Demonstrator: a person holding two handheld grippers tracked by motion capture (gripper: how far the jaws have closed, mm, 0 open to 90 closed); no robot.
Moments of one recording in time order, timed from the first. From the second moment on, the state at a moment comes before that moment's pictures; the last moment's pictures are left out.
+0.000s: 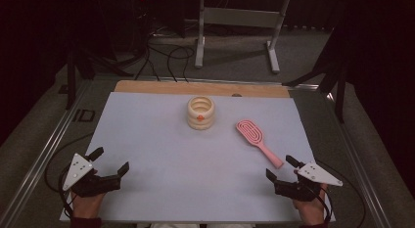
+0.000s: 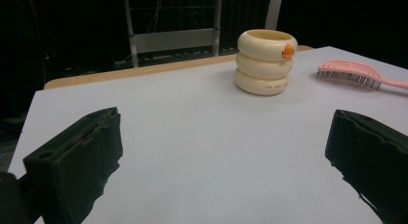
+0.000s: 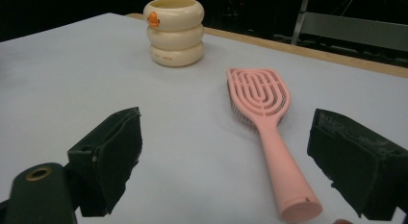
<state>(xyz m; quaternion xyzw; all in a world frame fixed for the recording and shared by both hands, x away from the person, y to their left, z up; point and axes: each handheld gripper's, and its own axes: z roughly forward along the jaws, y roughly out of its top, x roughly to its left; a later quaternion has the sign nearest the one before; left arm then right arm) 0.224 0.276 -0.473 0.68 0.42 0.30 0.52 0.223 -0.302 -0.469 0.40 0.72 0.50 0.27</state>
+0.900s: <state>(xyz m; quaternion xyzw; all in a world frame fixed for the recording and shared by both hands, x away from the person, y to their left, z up) 0.223 0.277 -0.475 0.68 0.42 0.30 0.52 0.244 -0.282 -0.435 0.39 0.75 0.47 0.25</state>
